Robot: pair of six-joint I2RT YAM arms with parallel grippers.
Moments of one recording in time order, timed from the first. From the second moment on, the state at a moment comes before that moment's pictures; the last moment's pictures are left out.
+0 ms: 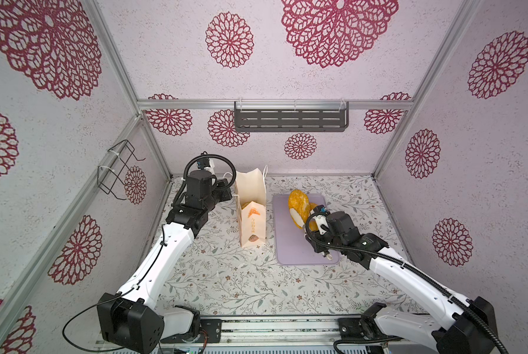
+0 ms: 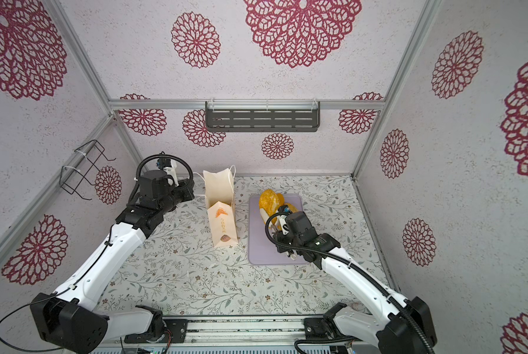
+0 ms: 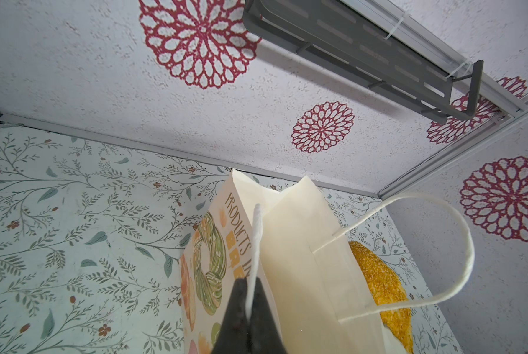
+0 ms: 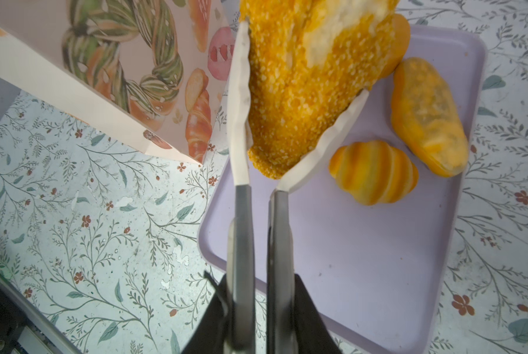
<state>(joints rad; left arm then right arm) -0.28 1.31 1.25 -0.33 -0.02 -0.44 0.63 1.12 0.90 -0.54 -0.03 0.28</state>
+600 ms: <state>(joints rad) -0.28 1.31 1.25 -0.34 -0.01 -0.45 0.72 1.11 1.06 -0.64 0.07 0.32</state>
